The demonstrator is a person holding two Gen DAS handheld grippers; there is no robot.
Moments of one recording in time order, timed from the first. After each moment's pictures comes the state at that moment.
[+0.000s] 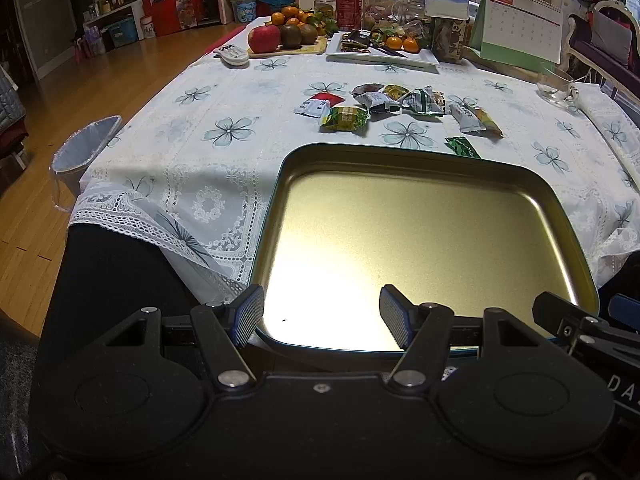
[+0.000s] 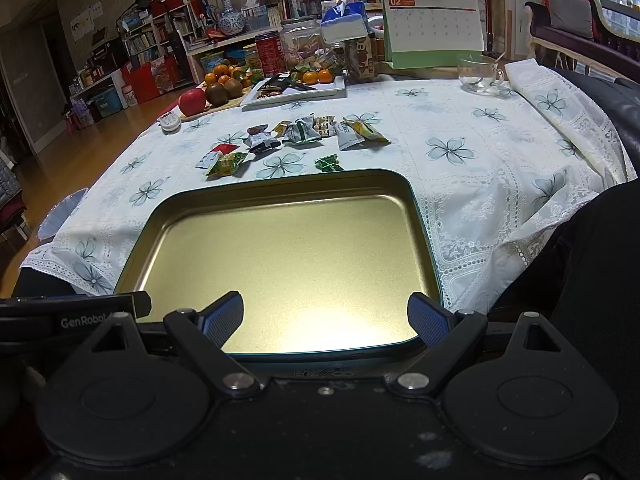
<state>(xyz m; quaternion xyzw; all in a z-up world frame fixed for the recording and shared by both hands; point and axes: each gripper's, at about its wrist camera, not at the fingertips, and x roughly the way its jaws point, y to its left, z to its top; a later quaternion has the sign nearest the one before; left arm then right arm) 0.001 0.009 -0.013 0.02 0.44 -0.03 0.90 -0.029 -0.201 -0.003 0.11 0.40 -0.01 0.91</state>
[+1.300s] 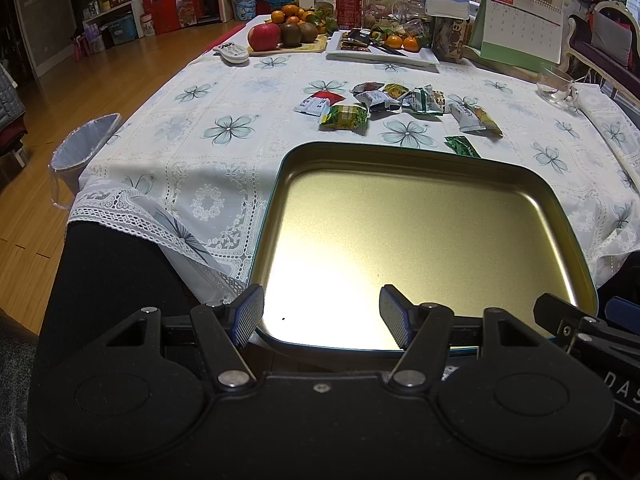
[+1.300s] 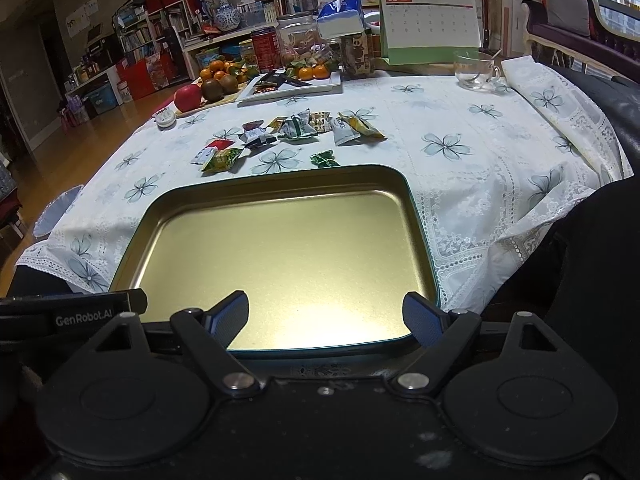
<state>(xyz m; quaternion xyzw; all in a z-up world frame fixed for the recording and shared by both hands) 0.001 0.010 -0.013 0.02 0.44 -0.03 0.90 -0.029 -0.200 -0.005 0.10 0.41 -0.02 0.91</state>
